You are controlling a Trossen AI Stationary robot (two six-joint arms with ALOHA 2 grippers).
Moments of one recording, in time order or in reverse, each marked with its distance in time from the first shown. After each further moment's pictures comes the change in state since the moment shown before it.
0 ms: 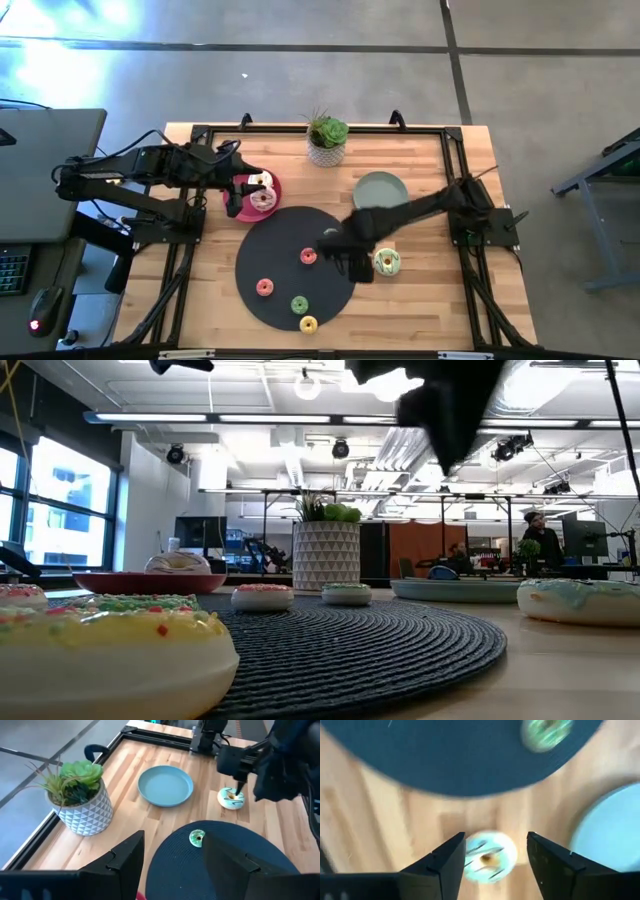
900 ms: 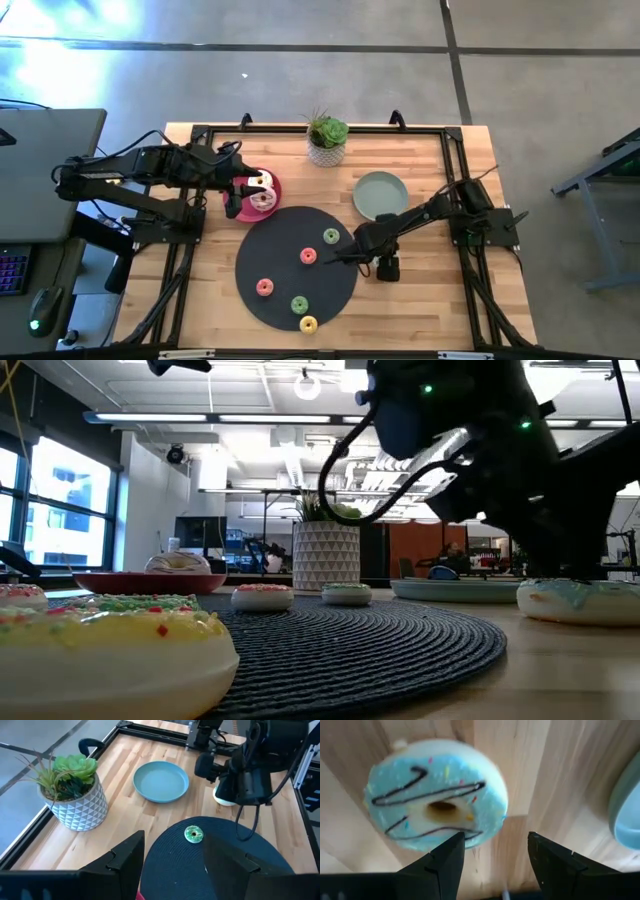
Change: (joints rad) left arm 0.000 0.000 0.000 -0.016 0.023 -0.022; right arm -0.020 0.002 -0.432 0.065 -0.019 -0.058
